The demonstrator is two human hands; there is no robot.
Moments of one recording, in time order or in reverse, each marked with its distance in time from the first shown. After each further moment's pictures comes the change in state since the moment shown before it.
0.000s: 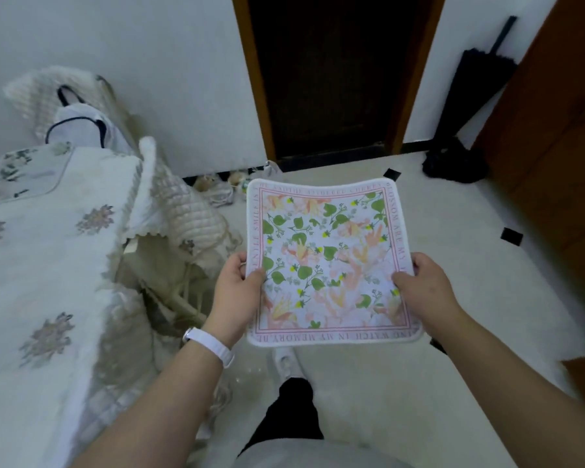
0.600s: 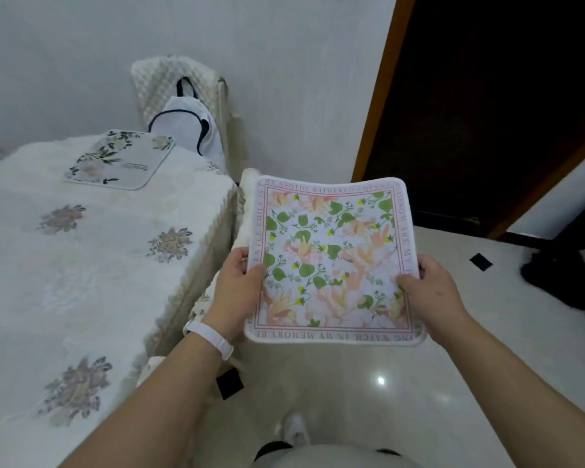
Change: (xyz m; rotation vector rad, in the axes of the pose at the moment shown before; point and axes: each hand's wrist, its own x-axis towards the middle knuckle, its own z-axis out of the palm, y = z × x) left_hand 0.246 0.045 -0.160 -0.162 0.291 -0.062; right_hand 0.196 -0.210 0.243 -0.092 -0.269 -0.178
